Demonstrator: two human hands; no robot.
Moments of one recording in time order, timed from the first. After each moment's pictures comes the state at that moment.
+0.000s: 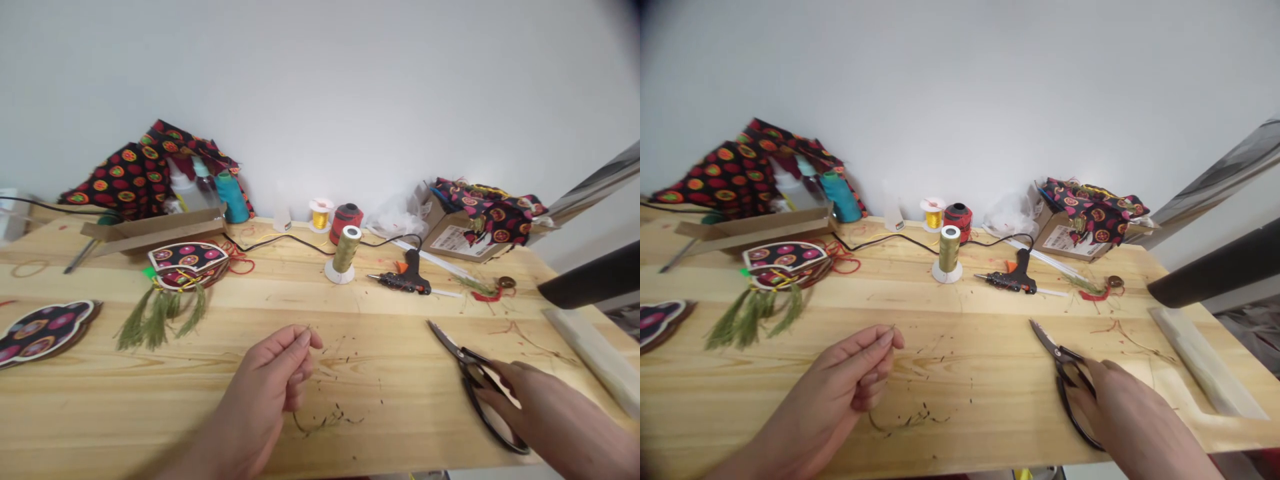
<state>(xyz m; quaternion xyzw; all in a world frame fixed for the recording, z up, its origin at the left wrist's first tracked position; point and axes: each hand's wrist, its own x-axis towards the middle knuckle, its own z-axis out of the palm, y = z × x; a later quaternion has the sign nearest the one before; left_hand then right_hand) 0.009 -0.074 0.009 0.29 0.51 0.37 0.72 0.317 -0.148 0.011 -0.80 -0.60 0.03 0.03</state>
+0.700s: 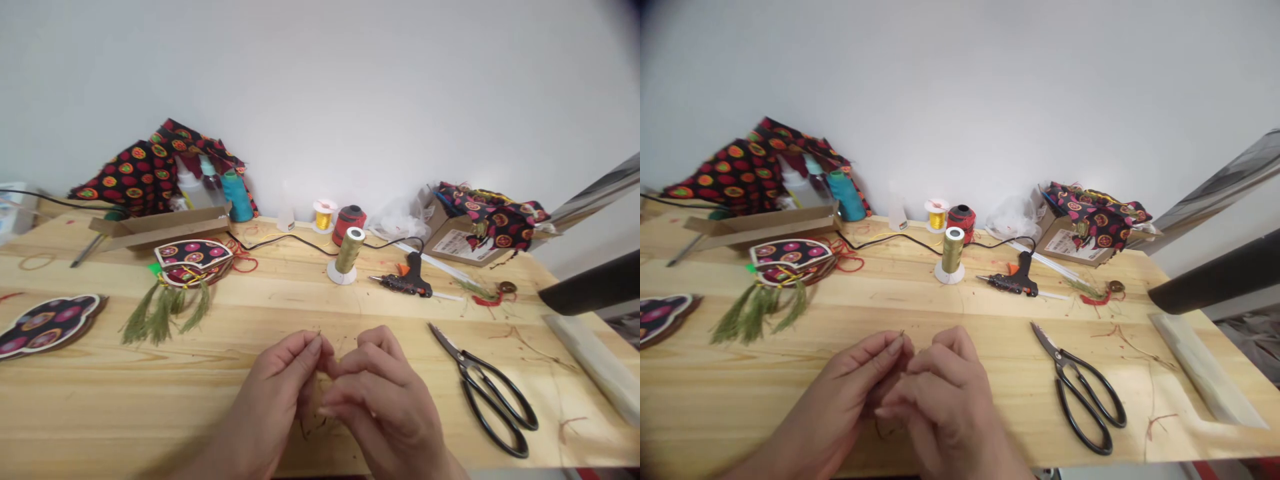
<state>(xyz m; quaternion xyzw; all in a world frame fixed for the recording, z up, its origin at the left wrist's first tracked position) 0.013 -0.082 0.005 0.33 0.48 0.36 0.73 0.158 -0.107 0.022 -0.40 -0.78 0.15 0.46</state>
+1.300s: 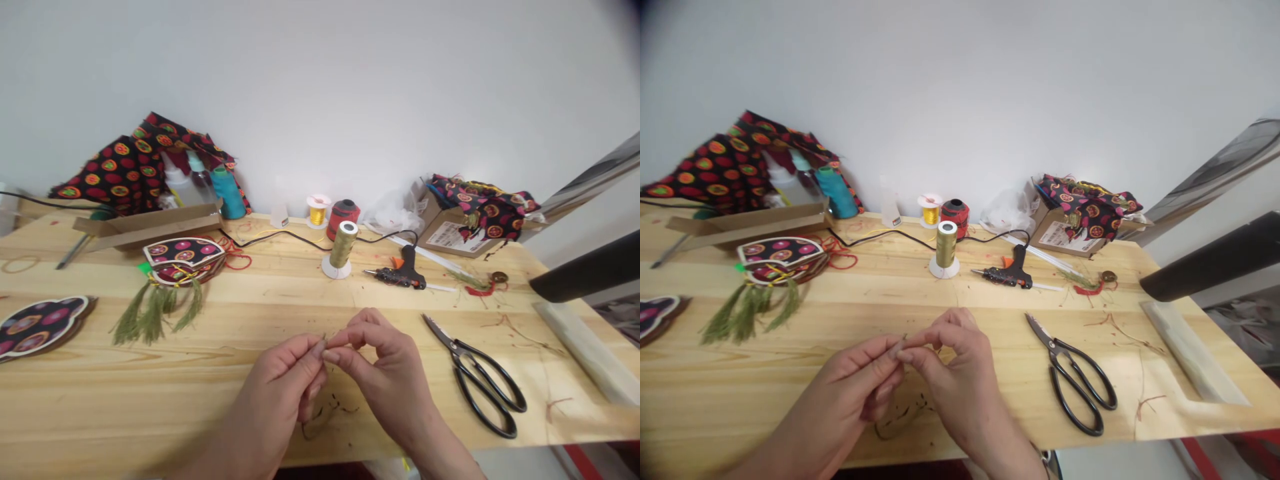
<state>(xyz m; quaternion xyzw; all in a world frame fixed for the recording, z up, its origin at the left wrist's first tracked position) 0.016 -0.089 0.007 0.37 0.45 0.34 0.74 0.158 -0.094 0.013 -0.55 -0.57 0.34 0.50</state>
